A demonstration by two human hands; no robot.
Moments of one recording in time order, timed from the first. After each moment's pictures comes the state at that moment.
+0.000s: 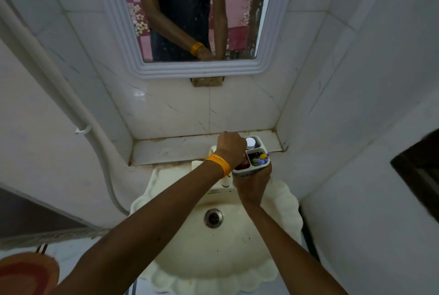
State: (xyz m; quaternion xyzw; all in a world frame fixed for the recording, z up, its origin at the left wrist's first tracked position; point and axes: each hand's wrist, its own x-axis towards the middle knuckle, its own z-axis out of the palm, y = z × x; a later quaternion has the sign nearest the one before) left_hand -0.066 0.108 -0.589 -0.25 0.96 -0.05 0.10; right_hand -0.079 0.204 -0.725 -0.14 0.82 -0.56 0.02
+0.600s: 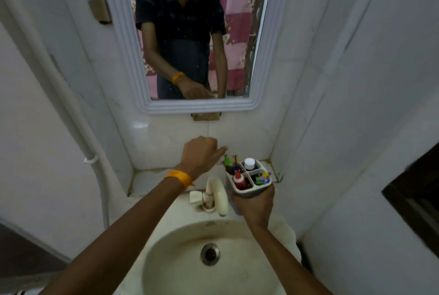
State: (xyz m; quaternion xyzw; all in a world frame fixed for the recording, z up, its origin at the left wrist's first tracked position) left_hand -0.018 0.049 -0.540 -0.32 0.93 0.07 -0.14; right_hand -0.100 0.216 -0.685 -0.13 0.78 -0.61 0.06
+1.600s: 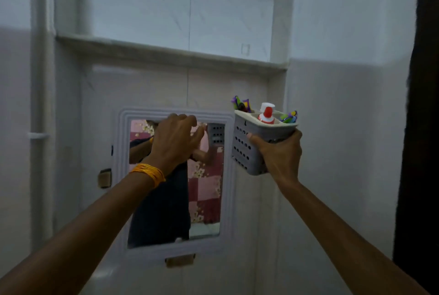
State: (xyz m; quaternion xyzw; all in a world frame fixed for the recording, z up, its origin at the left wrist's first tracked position) left_hand -0.013 0.044 -0.164 -0.18 0.82 -0.15 -0.52; right_hand -0.178 0.223 -0.198 -0.28 0.60 -0.71 -0.23
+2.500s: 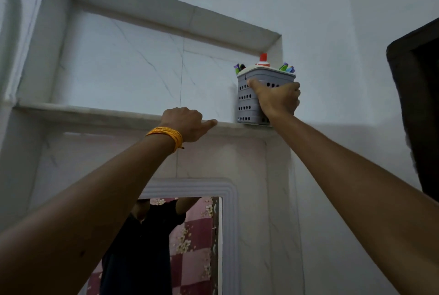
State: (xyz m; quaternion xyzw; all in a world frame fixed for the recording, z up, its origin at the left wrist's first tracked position) left_hand -0.077 0.001 0.042 -0.24 0.85 -0.23 -0.42; right_hand -0.209 0.166 0.076 -0.23 0.57 -0.71 -0.33
